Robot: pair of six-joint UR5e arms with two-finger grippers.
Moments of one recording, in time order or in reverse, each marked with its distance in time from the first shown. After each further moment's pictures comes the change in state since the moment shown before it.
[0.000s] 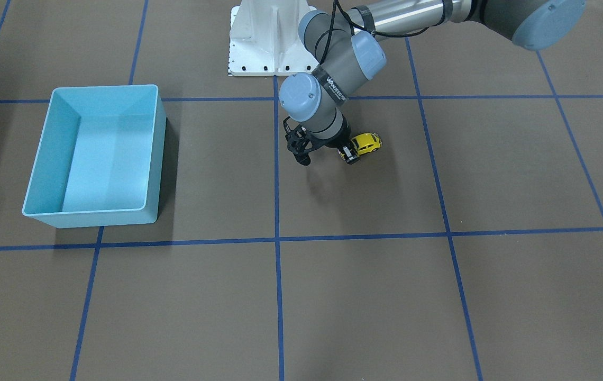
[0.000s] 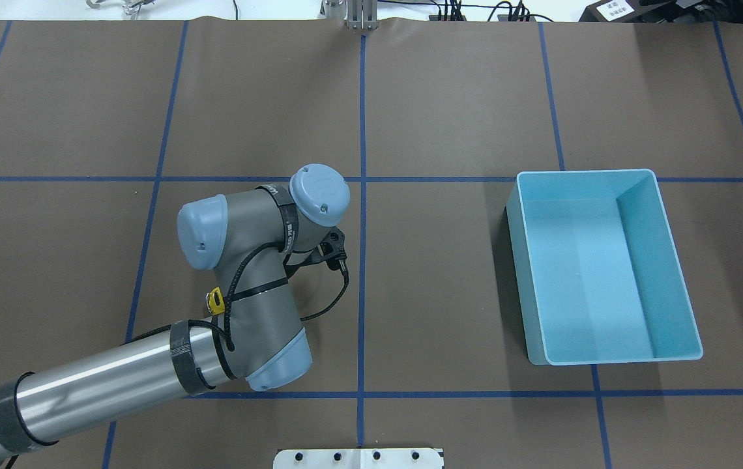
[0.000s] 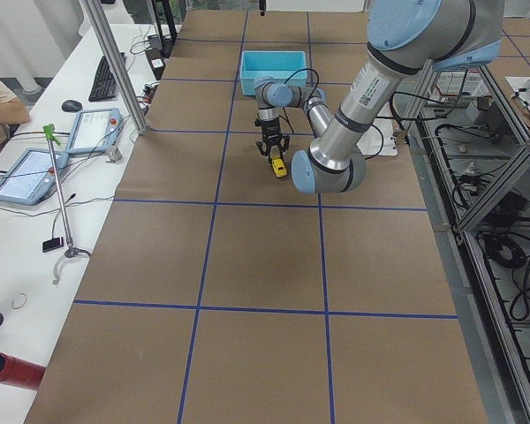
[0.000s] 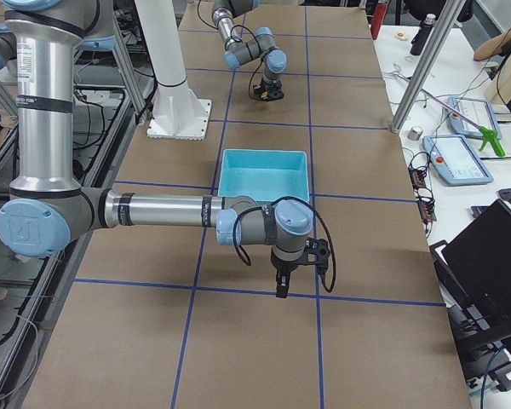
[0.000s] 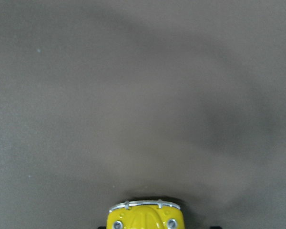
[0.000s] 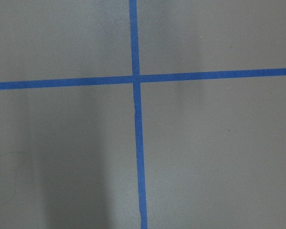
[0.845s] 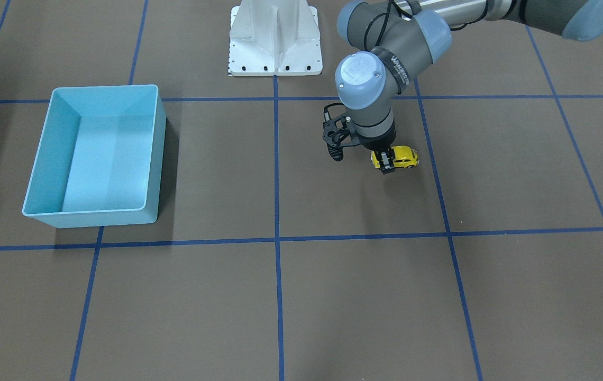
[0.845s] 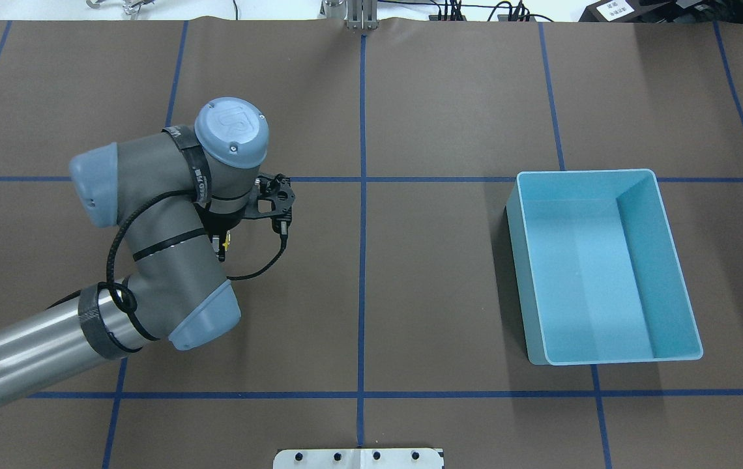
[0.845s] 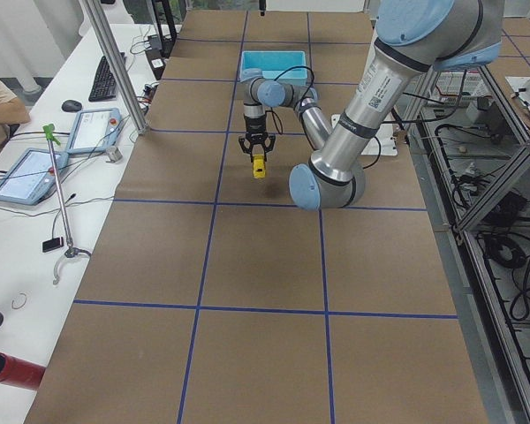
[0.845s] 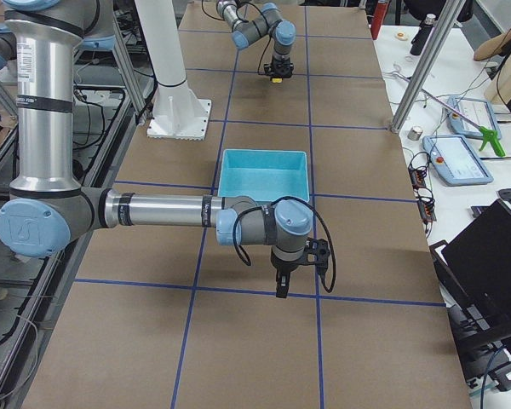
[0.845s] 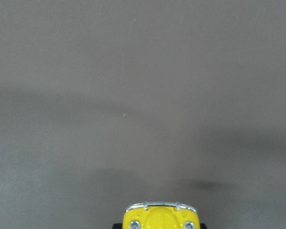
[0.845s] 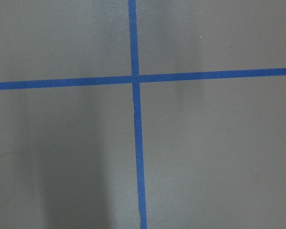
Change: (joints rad) left arm -0.150 0.148 -0.190 -0.045 0.002 0.383; right arm 0.000 0.000 -0.001 0.001 -0.002 0.001
